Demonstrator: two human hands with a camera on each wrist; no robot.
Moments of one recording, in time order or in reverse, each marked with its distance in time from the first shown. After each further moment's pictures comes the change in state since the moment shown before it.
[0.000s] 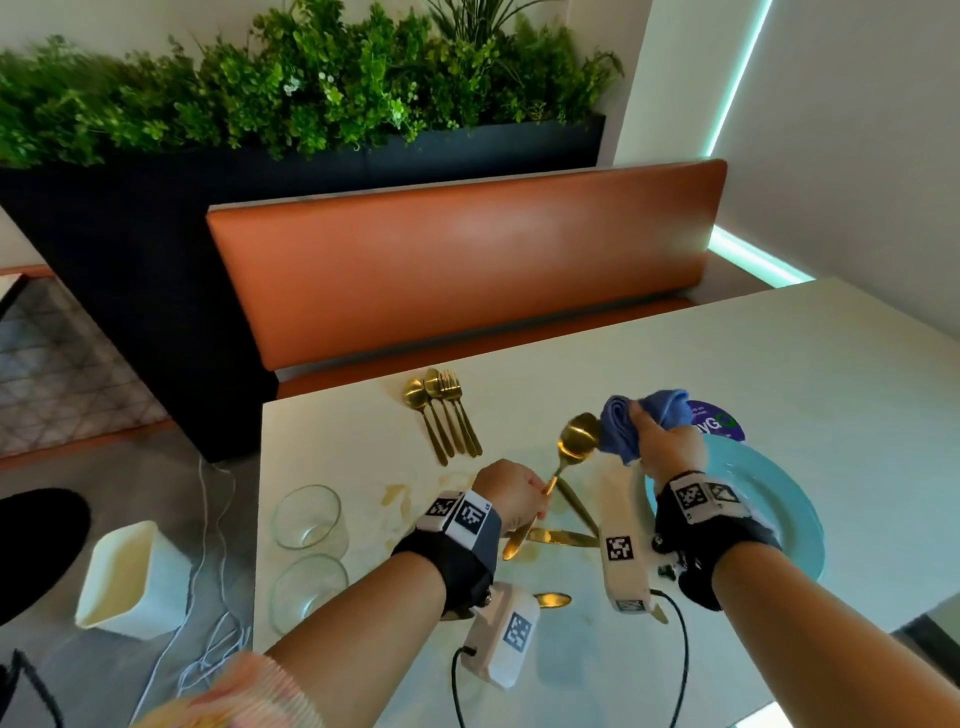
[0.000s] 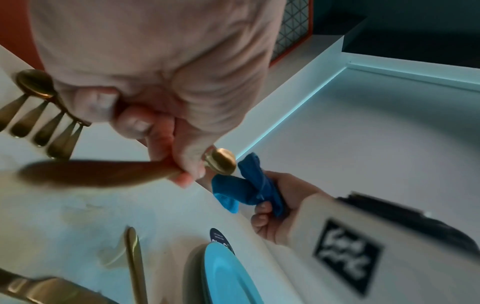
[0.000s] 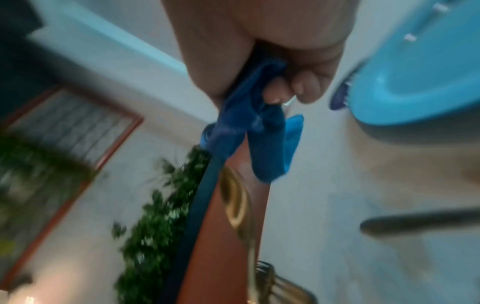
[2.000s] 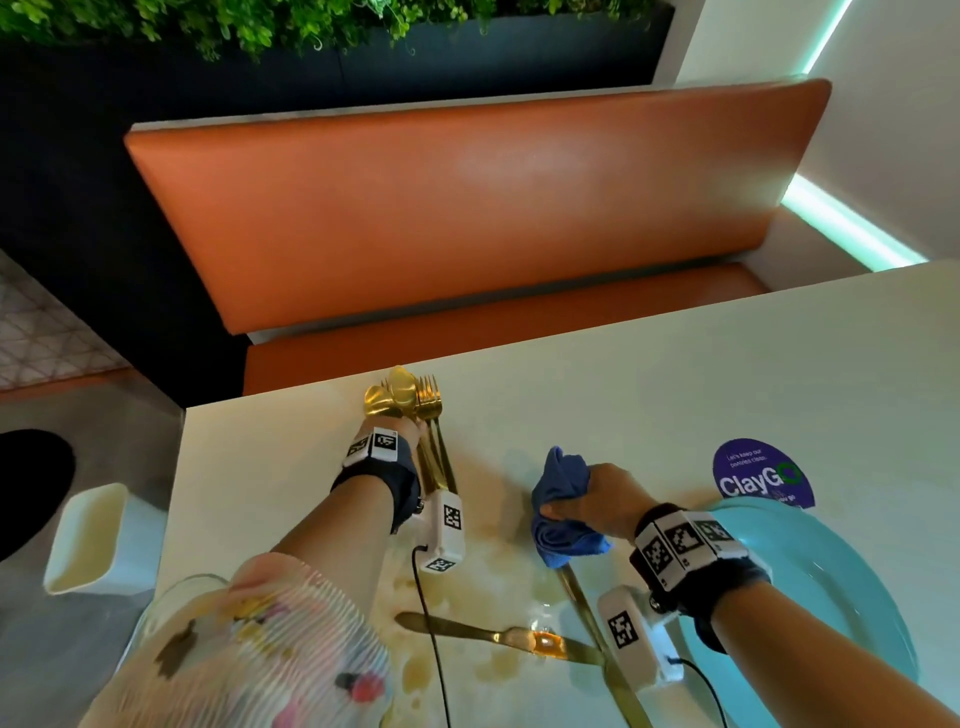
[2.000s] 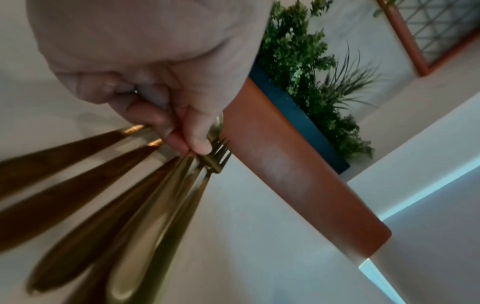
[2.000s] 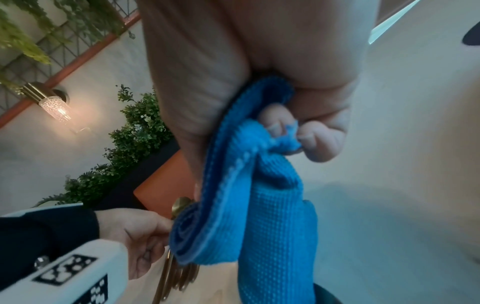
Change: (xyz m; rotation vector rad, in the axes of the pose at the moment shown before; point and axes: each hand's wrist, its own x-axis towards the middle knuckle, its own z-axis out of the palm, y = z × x) left_hand 0.204 -0.070 -0.077 -0.114 0.235 -0.565; right_hand 0.112 0.003 0.089 -0.730 -0.709 -0.157
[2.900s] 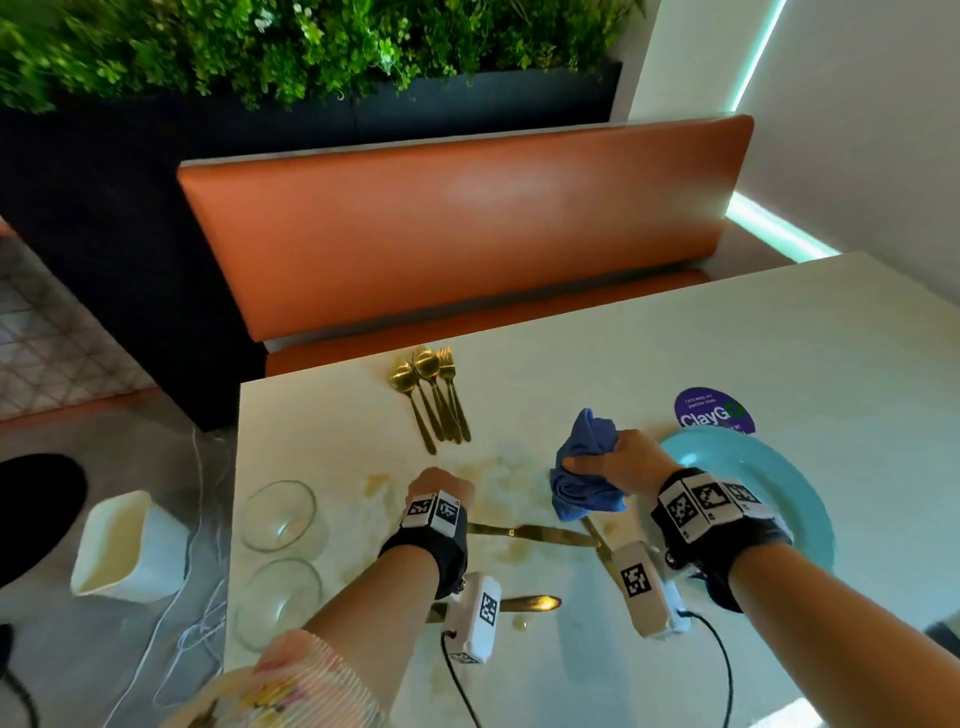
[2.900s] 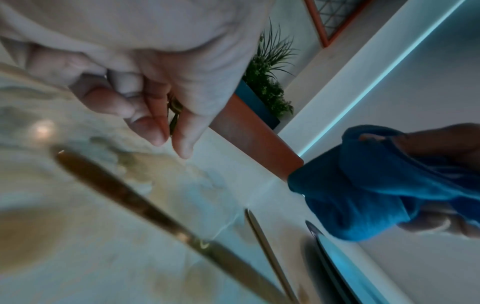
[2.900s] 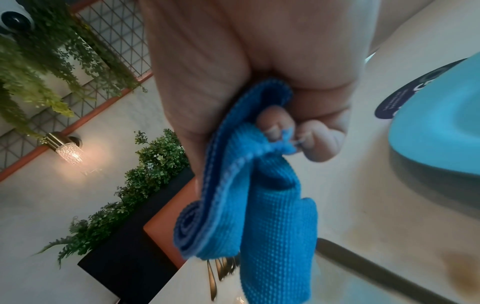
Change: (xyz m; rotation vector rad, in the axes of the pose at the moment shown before) left_hand -0.130 -0.081 0.046 0.029 -0.040 0.049; right_hand -0.115 0.004 0.017 0.192 0.201 0.041
